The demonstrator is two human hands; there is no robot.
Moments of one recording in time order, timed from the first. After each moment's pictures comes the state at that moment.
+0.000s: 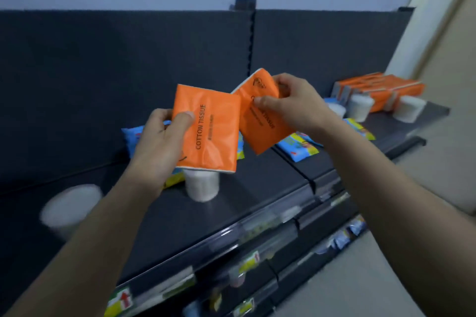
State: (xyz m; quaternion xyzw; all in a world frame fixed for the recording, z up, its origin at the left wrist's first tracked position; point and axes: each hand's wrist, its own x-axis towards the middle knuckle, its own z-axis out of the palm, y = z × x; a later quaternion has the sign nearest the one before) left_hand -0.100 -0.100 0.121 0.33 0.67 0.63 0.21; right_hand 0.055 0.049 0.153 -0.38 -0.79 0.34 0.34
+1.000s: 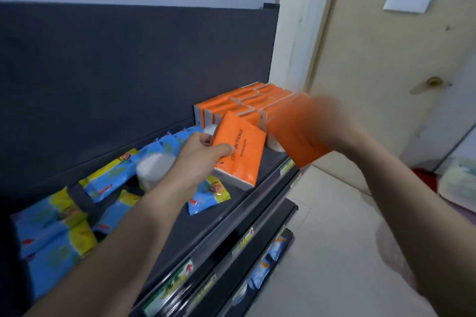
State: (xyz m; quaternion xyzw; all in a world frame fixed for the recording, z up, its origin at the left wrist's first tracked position) left_hand 0.190 0.354 0.084 0.44 0.61 0.49 0.43; right_hand 0.413 0.419 0.131 -0.59 -0.68 0.22 0.37
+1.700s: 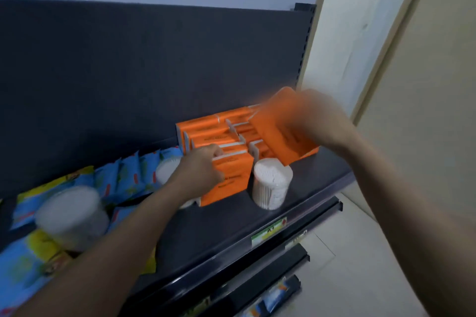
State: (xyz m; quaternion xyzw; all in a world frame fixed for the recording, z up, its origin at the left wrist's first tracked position) left_hand 0.255 0.524 0.059 0.55 0.77 0.29 0.16; right_hand 0.444 0.639 0.140 -0.46 -0.79 0.25 0.32
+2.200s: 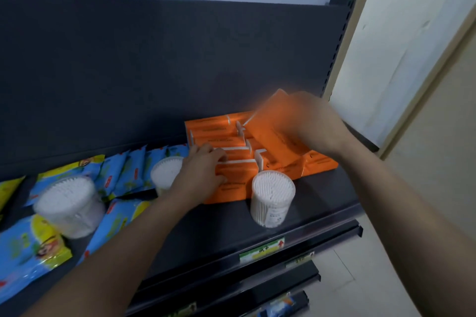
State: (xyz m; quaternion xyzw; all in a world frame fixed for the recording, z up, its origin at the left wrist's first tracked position) left_hand 0.261 0.555 0.035 0.54 0.81 0.22 0.04; right_hand 0.430 0.694 0.128 -0.34 -0.84 0.31 0.28
